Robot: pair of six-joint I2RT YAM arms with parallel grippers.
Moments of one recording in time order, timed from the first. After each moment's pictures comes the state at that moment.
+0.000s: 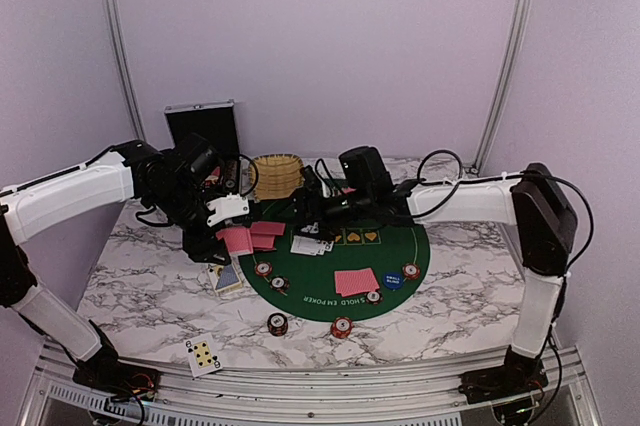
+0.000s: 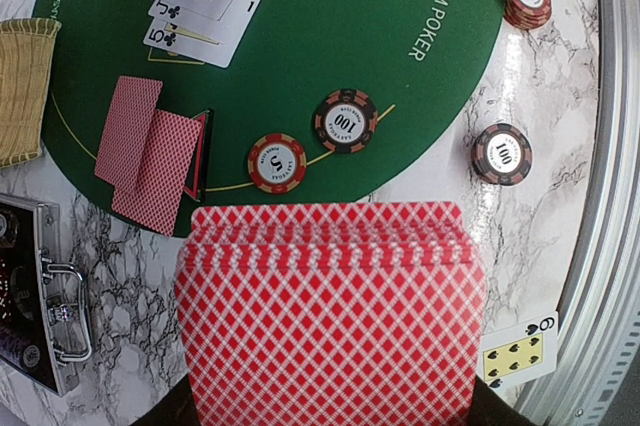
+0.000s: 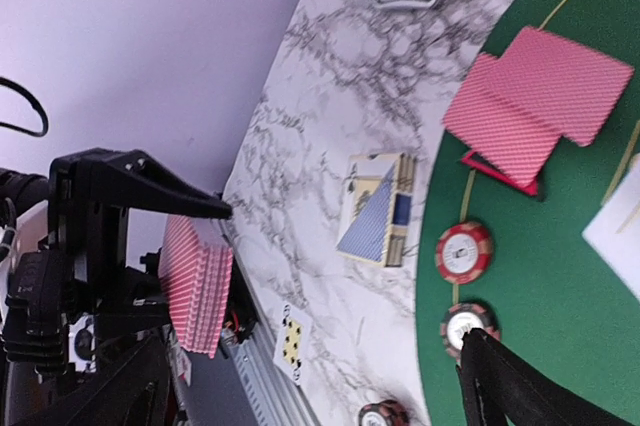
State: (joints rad) left arm -0.67 1.49 1.28 -1.00 0.17 0.63; right arm 0.78 1.91 1.34 0.05 -0.64 0.77
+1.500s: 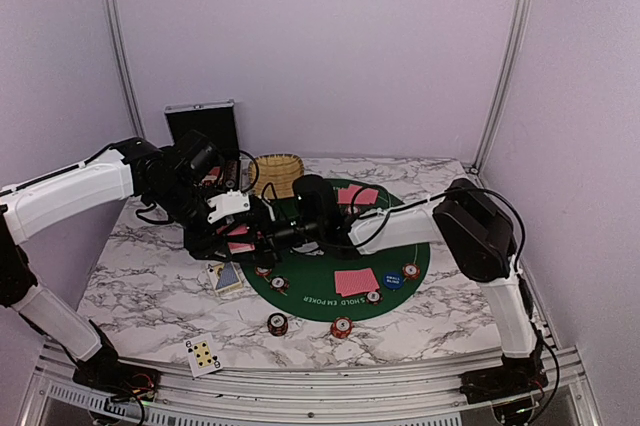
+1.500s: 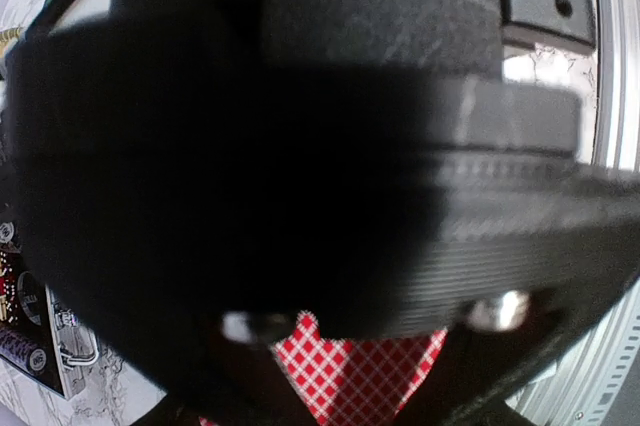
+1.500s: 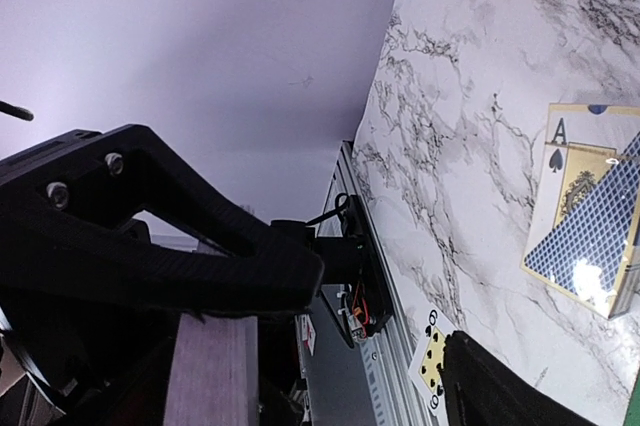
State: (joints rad) left arm -0.67 1.49 1.30 -1.00 0.18 0.63; right arm 0.94 2.26 1.55 0.53 -0.86 1.25
